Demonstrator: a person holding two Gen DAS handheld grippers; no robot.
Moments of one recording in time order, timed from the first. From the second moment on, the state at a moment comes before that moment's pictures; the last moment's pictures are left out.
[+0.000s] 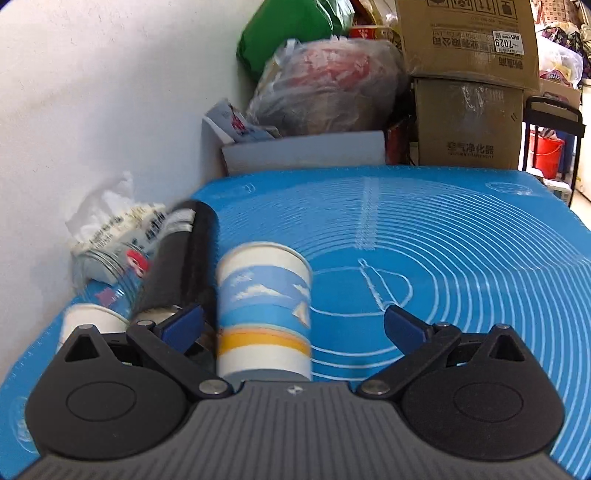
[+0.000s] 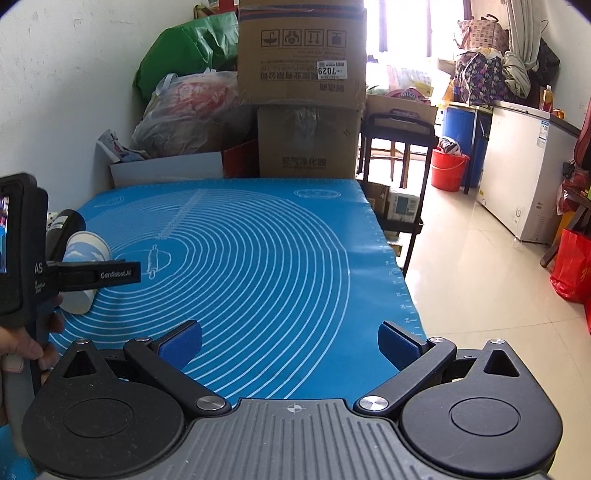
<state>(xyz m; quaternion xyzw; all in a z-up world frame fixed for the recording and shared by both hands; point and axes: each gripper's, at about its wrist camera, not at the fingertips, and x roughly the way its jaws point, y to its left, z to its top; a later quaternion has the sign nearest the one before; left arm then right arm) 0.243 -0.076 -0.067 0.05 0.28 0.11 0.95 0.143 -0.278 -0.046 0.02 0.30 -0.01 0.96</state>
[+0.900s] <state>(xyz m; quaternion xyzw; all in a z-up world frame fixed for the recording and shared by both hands) 0.245 -0.068 -0.072 0.07 0.30 0.13 0.94 0.129 -0.273 -0.038 0.00 0.29 -0.02 0.96</state>
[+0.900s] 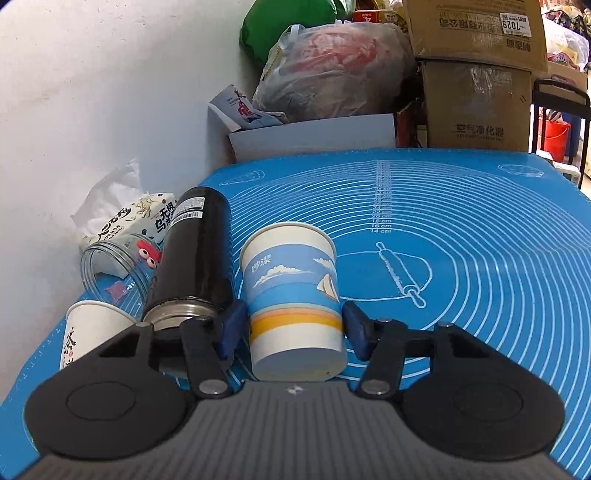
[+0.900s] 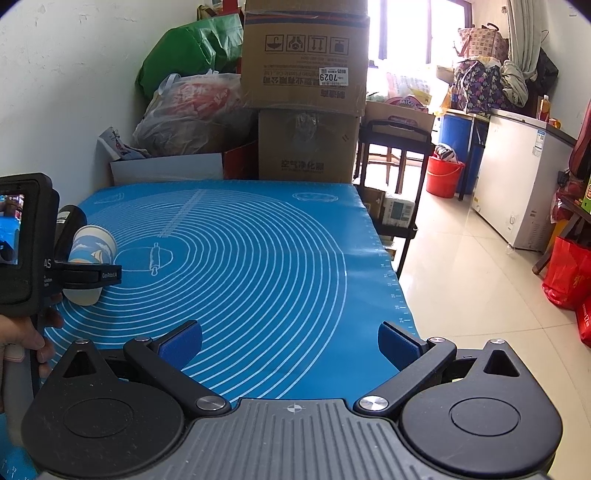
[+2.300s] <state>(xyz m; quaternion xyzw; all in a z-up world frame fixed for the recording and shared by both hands) 0.128 -0.079 -0.056 0.03 0.35 -0.03 0.94 0.083 -0.259 -0.028 -0.05 0.31 -0.01 0.95</state>
